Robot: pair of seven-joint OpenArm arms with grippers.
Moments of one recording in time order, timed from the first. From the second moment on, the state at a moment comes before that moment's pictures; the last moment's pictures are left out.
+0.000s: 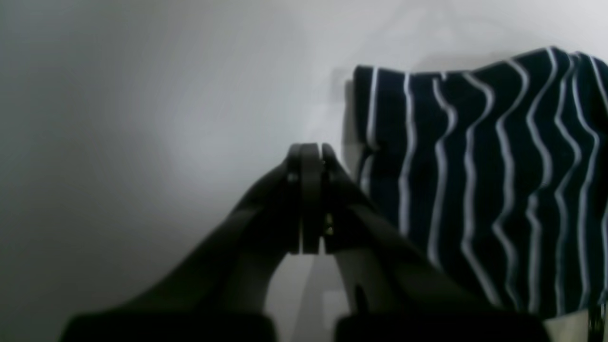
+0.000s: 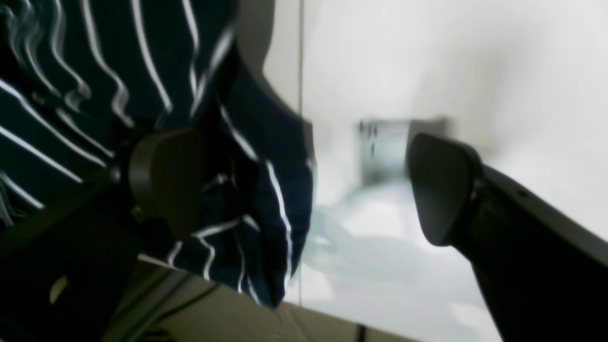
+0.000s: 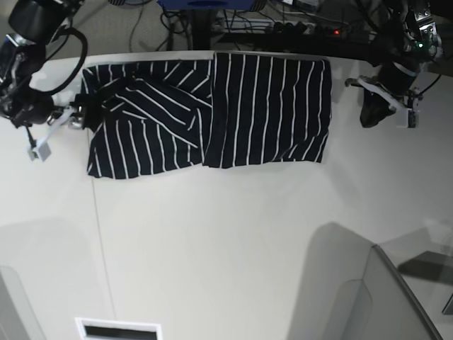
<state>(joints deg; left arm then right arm) 26.4 -13.9 -29.9 87.8 -20.8 -33.7 19.7 -2.7 5.8 36.8 73.7 21.7 40.0 -65.6</state>
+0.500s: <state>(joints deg) 23.1 -14.4 -29.7 78.2 -16.5 -34.2 19.6 -2.3 9.1 28.0 66.1 39.0 40.4 -65.1</state>
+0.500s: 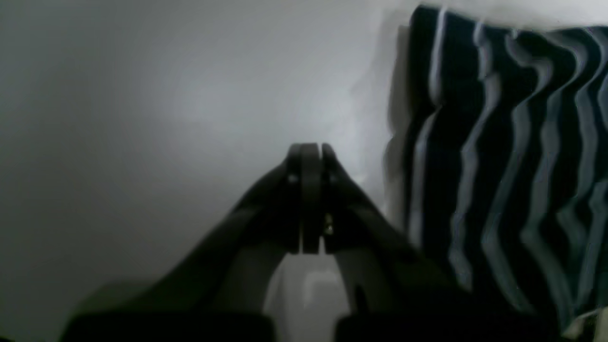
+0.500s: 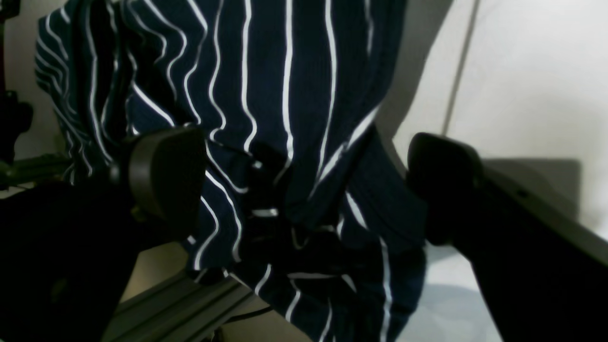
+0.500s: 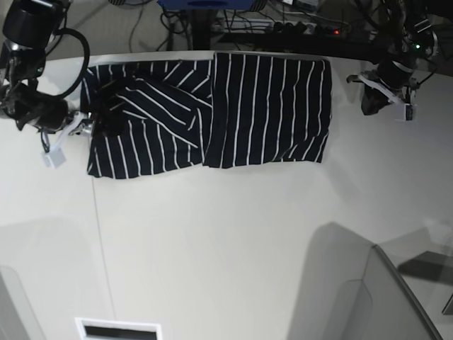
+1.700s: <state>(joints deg) 19.0 -9.1 -12.9 74.5 -9.1 -34.0 15.0 -2.7 8.1 21.9 77.1 36.0 39.7 -72.1</state>
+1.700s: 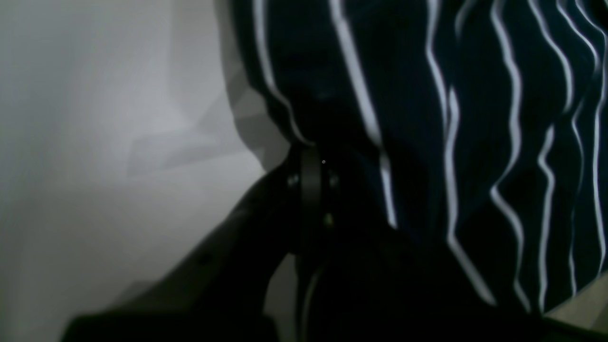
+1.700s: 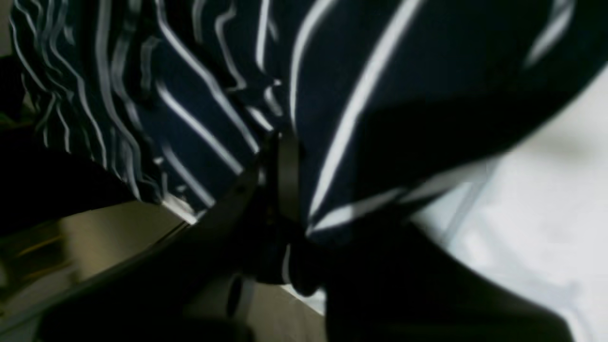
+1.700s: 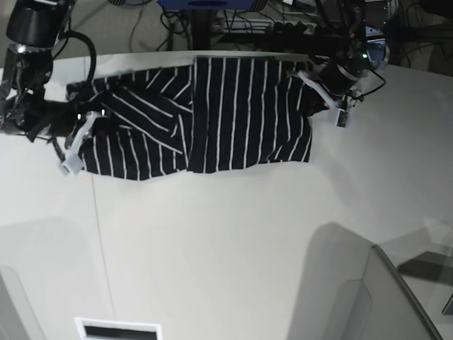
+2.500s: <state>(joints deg) 11.9 -7.0 2.5 74.1 -8.5 -28.4 16.4 0.2 8.1 -5.5 96.9 36.1 18.7 -74.7</state>
